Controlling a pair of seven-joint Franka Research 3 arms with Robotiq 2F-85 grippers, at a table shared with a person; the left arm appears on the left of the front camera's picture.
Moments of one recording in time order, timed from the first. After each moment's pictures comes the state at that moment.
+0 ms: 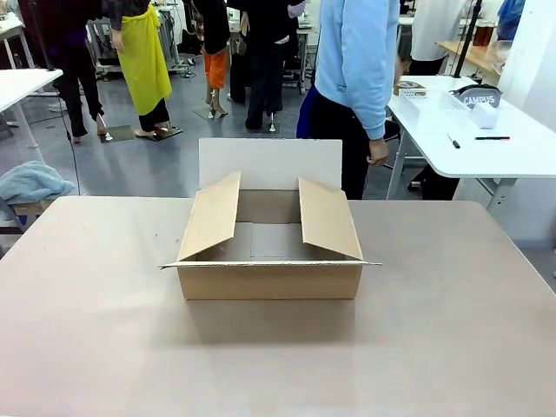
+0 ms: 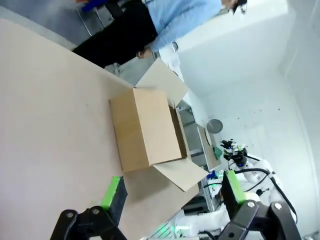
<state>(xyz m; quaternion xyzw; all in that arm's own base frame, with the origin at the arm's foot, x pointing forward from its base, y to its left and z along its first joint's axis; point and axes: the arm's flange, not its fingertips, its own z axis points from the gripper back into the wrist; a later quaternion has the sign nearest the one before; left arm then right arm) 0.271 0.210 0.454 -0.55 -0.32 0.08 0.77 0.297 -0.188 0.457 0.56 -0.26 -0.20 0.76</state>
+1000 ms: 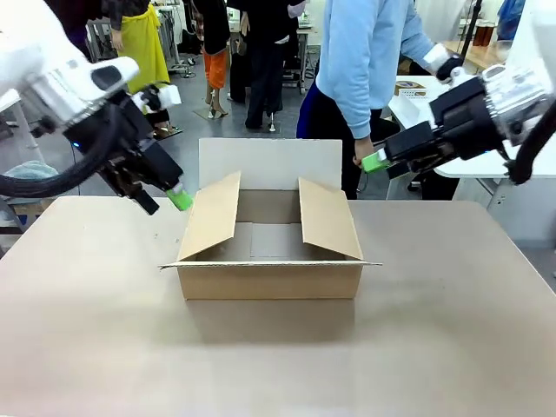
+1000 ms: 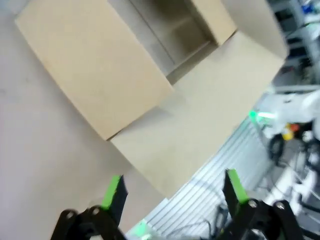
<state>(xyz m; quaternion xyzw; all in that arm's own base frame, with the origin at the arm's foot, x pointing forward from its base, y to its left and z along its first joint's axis) 0.374 -0.159 0.525 -0.27 -0.07 -0.27 0.92 0.372 0.119 0.517 0.37 -0.25 0.21 0.87</state>
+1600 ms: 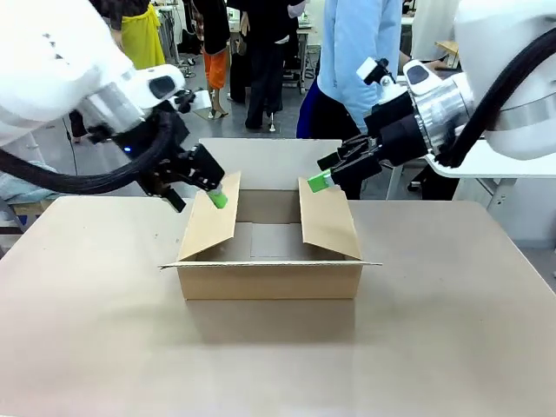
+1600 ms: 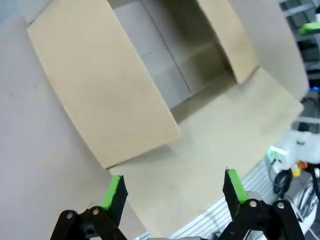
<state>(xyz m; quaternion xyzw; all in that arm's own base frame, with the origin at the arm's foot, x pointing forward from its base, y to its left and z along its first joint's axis) 0.390 -0.224 0.510 -0.21 -0.09 -0.20 0.95 0.399 0.207 0.492 0.35 -0.35 0.50 0.71</state>
